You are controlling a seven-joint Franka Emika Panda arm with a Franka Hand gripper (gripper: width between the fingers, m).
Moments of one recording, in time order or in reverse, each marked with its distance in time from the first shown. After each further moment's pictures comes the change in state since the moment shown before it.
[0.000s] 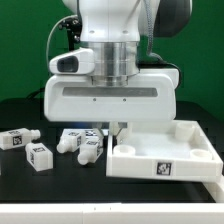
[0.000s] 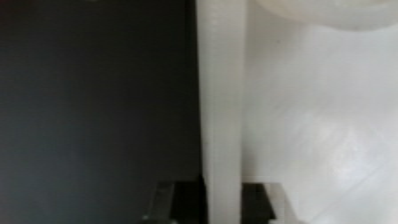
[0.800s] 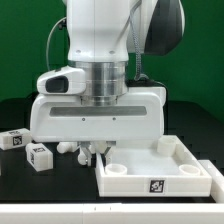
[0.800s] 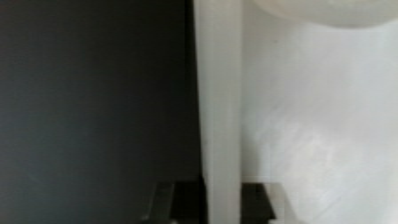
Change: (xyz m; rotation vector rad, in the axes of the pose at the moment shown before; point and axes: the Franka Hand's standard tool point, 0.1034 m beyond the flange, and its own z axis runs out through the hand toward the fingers) arm -0.007 0.011 0.019 -0.013 0.002 -0.090
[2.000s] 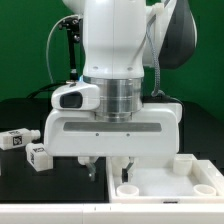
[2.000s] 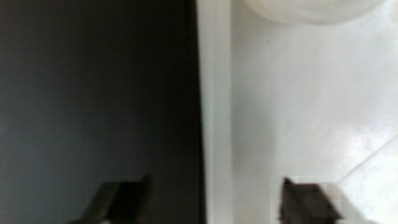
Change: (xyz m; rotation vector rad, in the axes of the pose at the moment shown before) arm 0.014 -0.012 -0.001 0.007 -0.049 0.039
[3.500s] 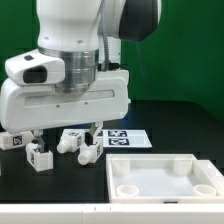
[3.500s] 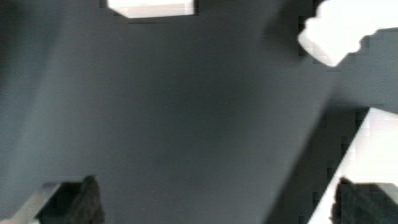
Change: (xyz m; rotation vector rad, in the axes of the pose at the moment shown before) arm -0.044 0.063 -0.017 -0.032 -0.103 -0.392
